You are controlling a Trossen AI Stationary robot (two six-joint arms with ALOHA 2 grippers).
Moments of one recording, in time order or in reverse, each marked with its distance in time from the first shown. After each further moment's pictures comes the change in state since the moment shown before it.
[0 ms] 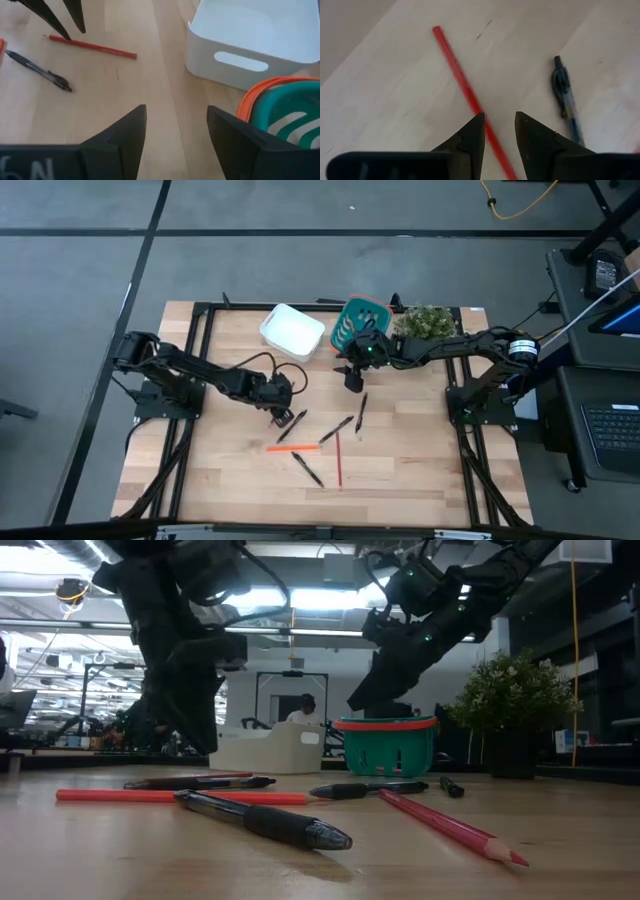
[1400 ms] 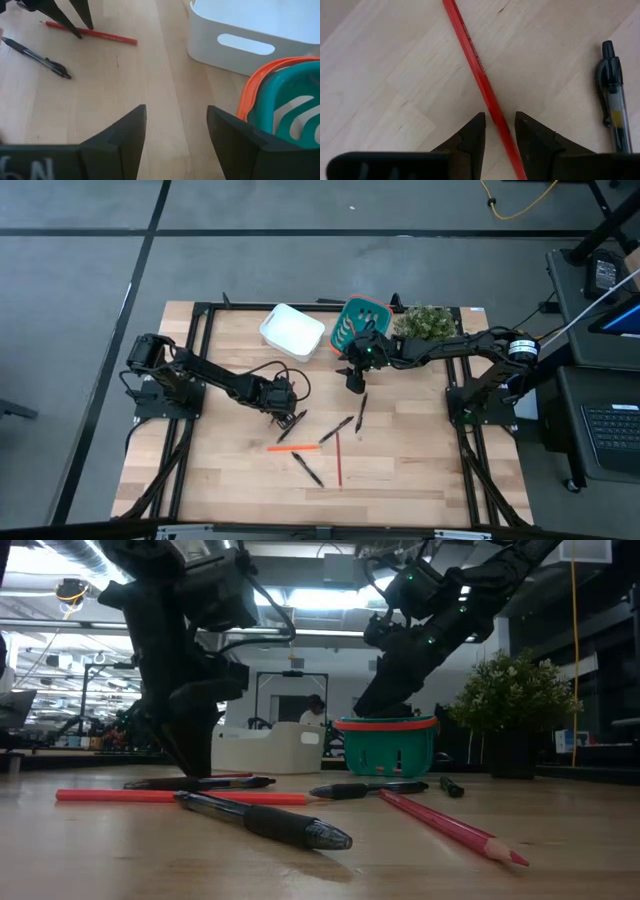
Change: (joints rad) left arm -0.005 0.153 0.005 -0.007 -0.021 -0.080; right arm 0.000 0.000 0.000 -0.051 0.000 0.008
